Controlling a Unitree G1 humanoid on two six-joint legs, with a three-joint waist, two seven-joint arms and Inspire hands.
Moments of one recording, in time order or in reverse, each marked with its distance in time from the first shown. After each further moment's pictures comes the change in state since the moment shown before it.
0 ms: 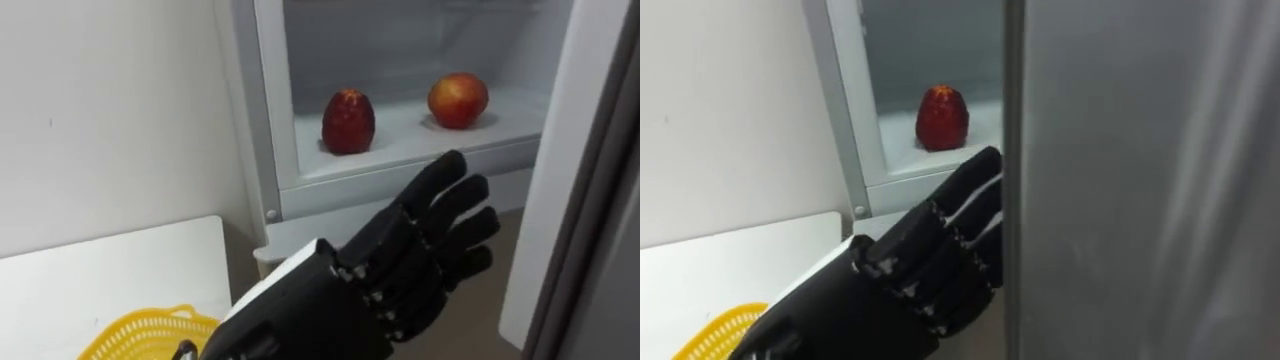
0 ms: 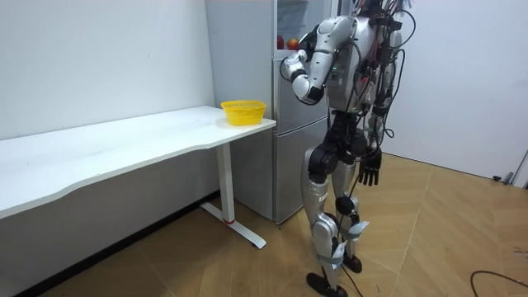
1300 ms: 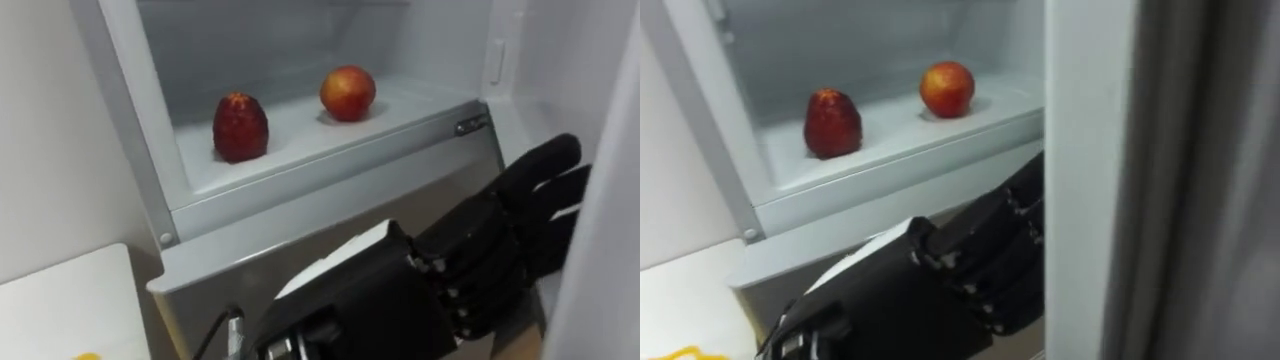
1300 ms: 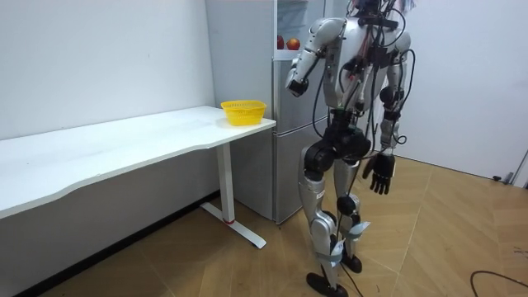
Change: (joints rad) left arm -0.168 0.021 -0.109 0.027 0.011 -0.003 0.076; right arm 0.036 -0.024 -0.002 -0.002 0.101 -0.031 -0.038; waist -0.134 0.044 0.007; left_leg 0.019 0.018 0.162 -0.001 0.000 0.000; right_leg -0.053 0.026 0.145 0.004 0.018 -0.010
